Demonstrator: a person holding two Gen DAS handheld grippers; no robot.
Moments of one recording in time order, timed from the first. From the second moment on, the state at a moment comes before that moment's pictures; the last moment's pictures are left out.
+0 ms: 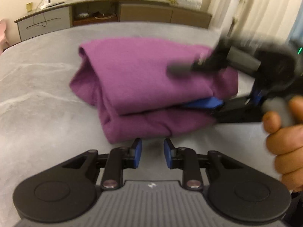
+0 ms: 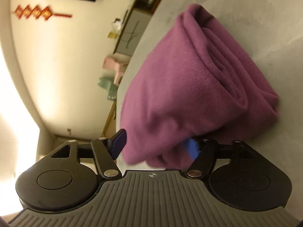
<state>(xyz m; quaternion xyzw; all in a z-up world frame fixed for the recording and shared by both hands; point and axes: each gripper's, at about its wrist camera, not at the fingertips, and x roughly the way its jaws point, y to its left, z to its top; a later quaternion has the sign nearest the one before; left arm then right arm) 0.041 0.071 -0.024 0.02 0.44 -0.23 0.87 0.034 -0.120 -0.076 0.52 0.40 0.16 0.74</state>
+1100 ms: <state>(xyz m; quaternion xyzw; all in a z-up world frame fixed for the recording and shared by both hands) 0.059 0.124 0.006 -0.14 0.39 -0.25 0.88 0.000 -0.140 -0.090 0.52 0.36 0.15 0.76</state>
